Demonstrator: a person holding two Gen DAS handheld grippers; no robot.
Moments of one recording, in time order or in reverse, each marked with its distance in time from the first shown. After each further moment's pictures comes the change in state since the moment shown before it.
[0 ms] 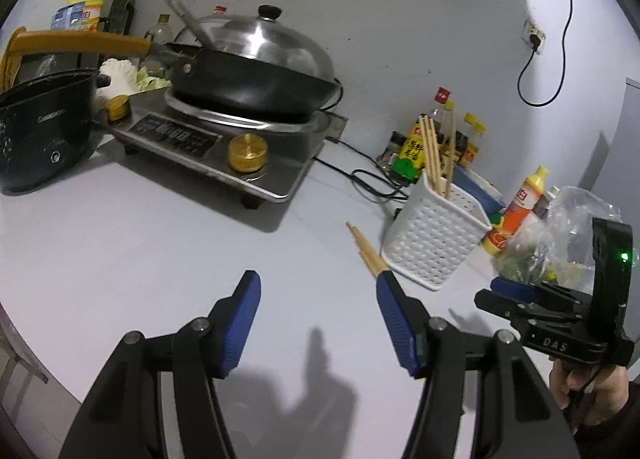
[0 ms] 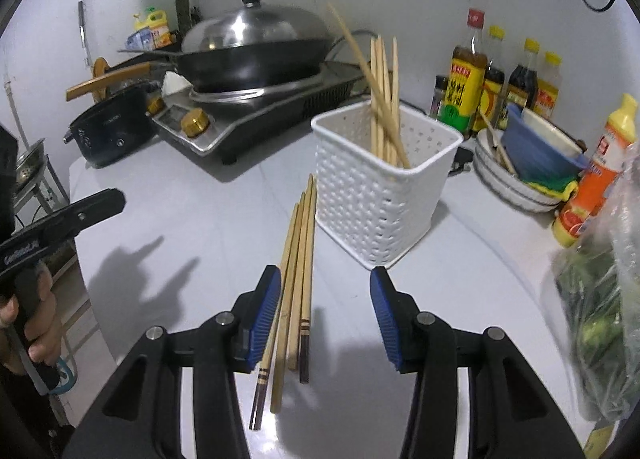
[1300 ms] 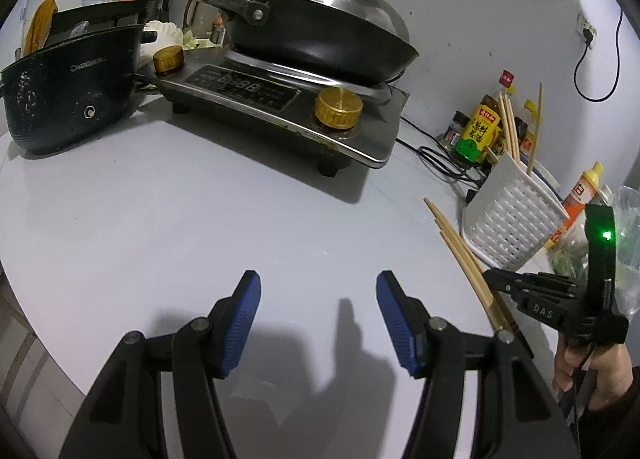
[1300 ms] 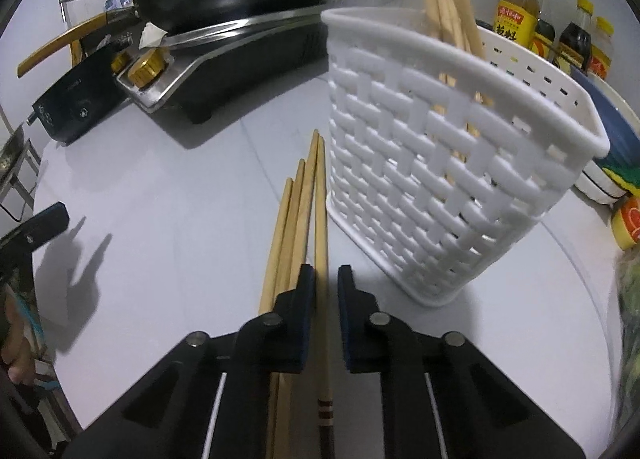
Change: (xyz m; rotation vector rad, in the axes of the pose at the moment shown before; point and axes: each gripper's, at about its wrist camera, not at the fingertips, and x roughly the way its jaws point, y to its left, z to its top) left arm 0.033 0.051 -0.011 -0.053 0.084 0.139; right arm 0.110 0.008 0.015 -0.002 0.139 0.036
